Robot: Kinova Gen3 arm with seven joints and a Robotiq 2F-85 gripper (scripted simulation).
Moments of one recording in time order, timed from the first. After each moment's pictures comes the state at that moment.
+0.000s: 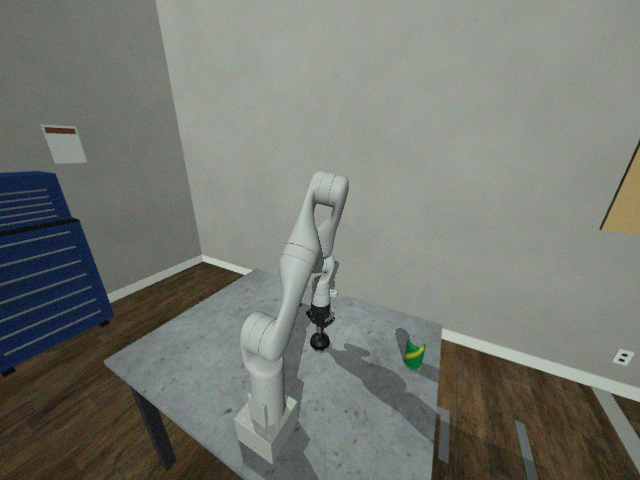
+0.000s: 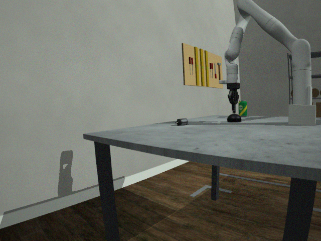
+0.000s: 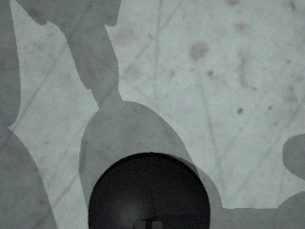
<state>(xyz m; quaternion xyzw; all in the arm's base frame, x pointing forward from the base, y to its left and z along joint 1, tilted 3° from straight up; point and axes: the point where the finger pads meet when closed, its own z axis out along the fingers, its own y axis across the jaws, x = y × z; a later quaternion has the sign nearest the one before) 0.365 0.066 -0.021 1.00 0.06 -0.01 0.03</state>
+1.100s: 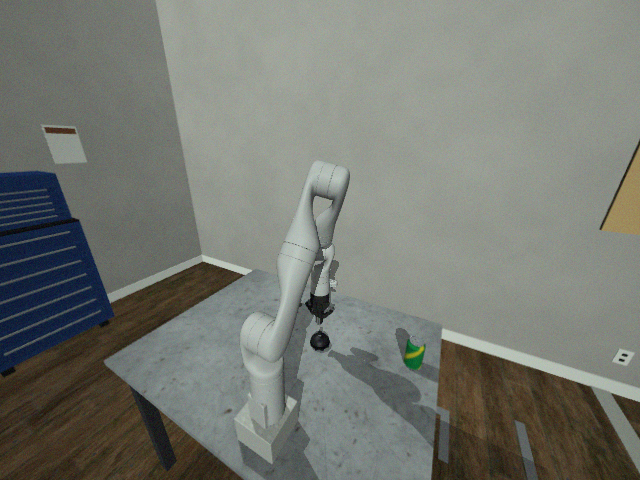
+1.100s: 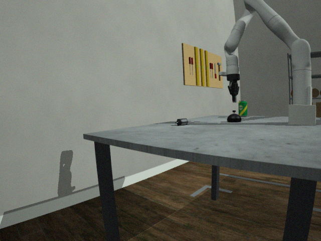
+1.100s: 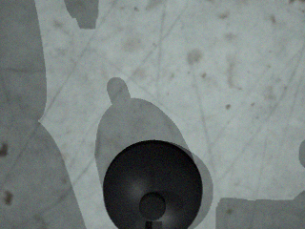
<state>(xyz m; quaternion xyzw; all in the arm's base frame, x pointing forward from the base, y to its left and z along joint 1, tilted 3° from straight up) 0.361 0.070 0.028 1.00 0.06 -0.02 0.03</state>
